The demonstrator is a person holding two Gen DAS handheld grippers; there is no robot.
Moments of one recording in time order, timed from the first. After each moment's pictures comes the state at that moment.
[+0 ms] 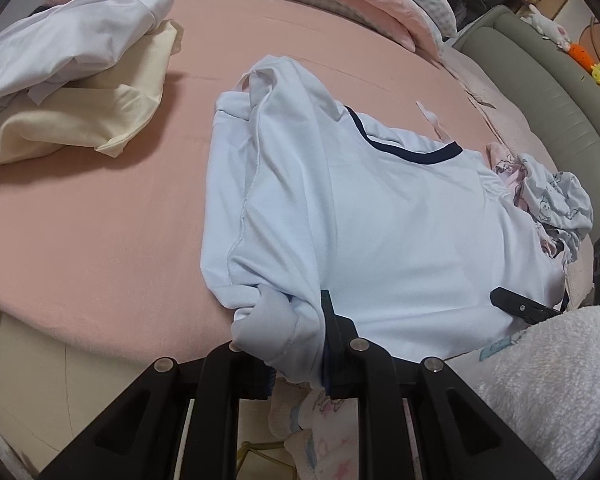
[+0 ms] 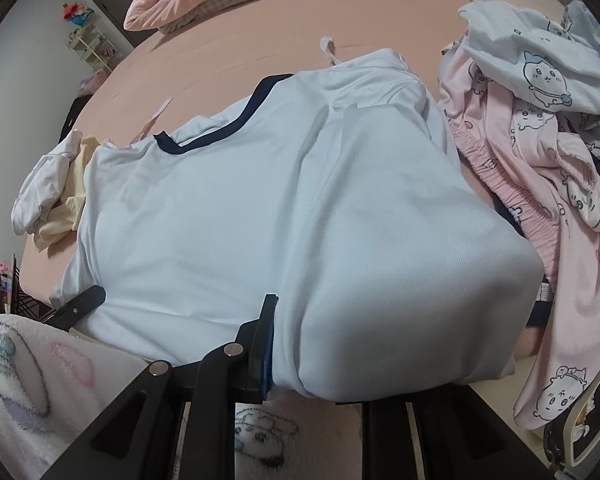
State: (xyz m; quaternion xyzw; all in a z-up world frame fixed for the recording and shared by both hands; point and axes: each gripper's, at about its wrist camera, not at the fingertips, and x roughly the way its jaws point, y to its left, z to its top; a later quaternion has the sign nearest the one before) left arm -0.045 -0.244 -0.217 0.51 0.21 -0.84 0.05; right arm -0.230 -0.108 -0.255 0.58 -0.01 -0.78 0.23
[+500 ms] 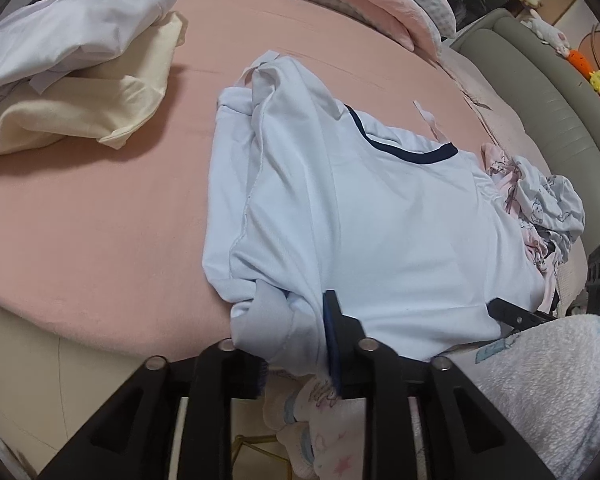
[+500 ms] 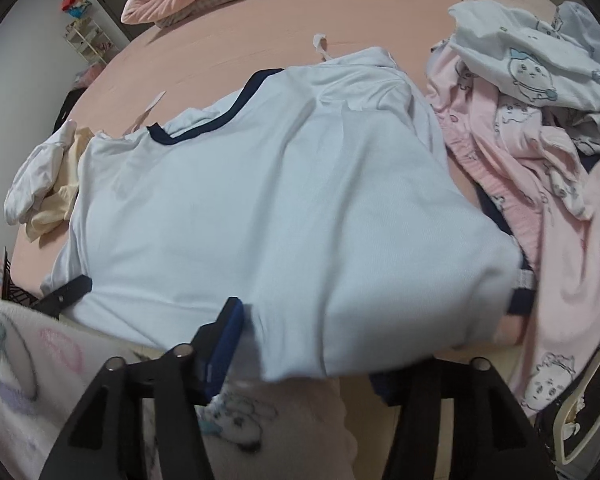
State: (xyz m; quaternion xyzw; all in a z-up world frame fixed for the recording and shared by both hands) left arm -0.038 -0.253 -0.212 0.51 0.22 -0.83 0.04; right arm -0.233 -0.115 -0.261 0.58 0.01 -0.78 0.21
